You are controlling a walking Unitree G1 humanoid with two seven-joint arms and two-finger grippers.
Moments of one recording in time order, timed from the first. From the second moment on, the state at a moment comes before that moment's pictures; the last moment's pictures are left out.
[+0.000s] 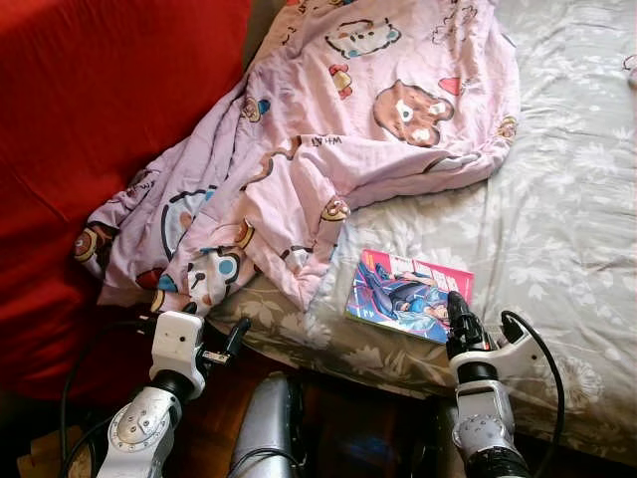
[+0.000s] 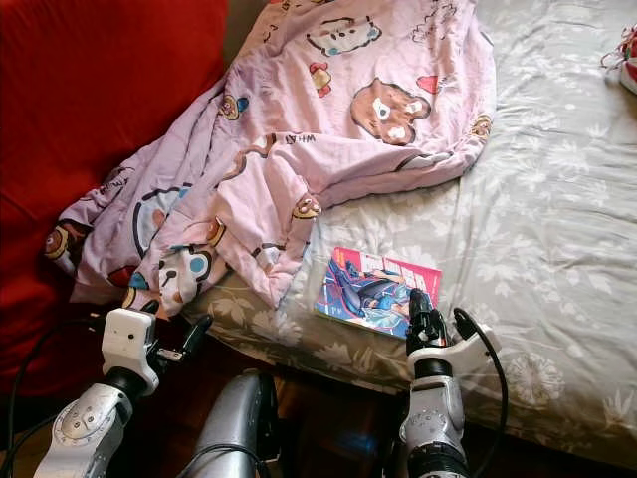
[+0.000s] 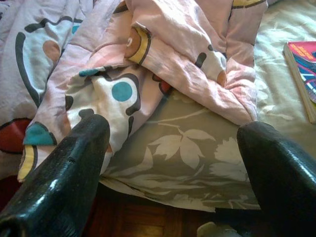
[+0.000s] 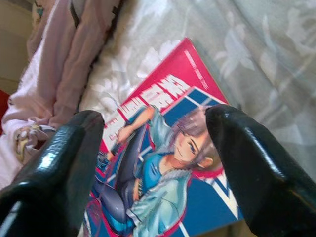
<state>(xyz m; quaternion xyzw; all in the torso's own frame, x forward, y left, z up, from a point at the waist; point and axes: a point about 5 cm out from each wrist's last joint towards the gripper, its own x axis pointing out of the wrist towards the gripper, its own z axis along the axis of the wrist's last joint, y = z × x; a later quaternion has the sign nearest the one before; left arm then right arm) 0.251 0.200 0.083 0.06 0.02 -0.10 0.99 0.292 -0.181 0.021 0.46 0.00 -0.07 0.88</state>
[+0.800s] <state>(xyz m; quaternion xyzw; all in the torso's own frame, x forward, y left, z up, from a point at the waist) 0.247 0.202 0.080 0.07 0.03 -0.10 0.99 0.285 -0.185 0.003 0.48 0.04 -0.09 0.87</state>
